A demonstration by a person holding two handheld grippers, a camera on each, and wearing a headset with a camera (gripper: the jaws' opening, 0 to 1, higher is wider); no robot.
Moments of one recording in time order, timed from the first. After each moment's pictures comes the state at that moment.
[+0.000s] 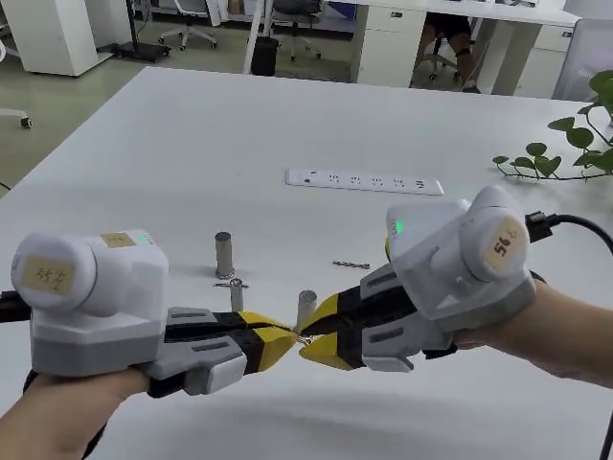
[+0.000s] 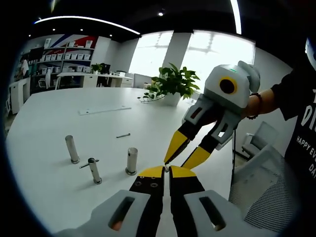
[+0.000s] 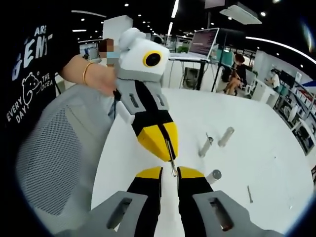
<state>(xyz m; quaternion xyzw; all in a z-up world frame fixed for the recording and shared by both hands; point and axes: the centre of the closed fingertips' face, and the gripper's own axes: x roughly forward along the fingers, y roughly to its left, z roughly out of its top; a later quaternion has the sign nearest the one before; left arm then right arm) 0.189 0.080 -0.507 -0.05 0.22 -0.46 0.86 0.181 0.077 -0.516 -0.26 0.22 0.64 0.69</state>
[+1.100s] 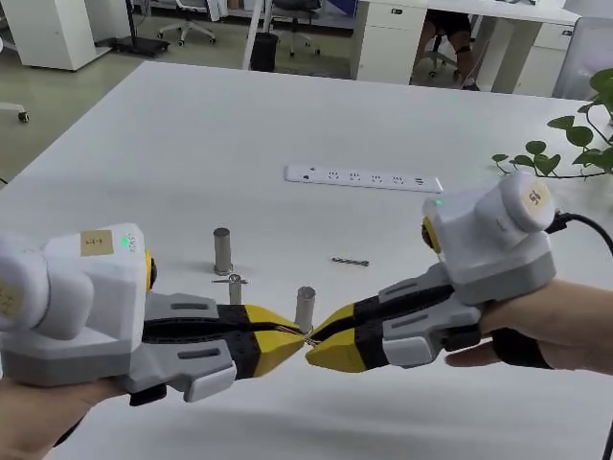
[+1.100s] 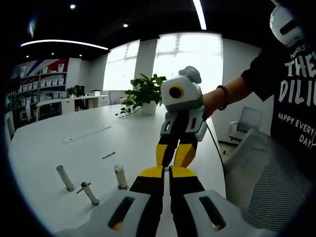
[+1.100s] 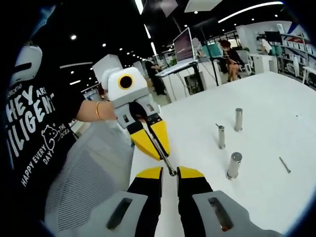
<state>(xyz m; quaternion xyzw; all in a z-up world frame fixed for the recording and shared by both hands) 0.171 0.067 -0.486 0.01 0.14 -0.55 0.82 0.160 0.071 -0.510 -0.06 0.30 0.68 0.67</state>
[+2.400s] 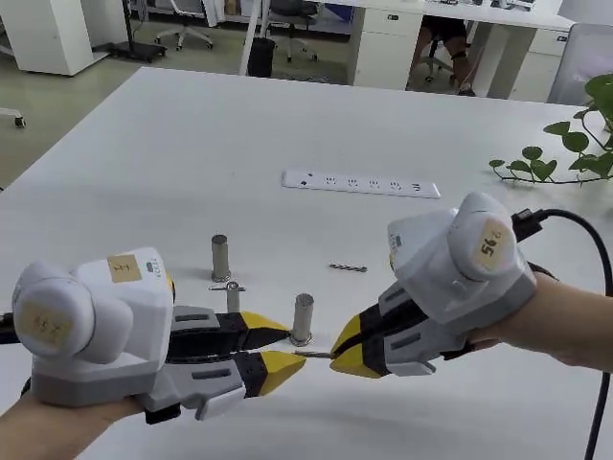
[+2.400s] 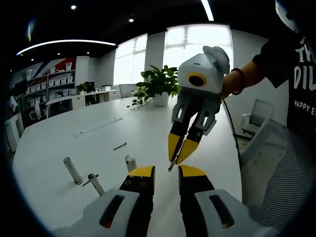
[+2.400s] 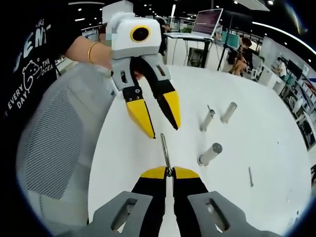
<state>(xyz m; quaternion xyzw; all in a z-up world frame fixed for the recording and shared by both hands) 0.190 0.072 -0.514 0.05 0.16 -0.49 0.85 0.193 0.041 -0.547 -0.33 0.29 0.62 0.65</state>
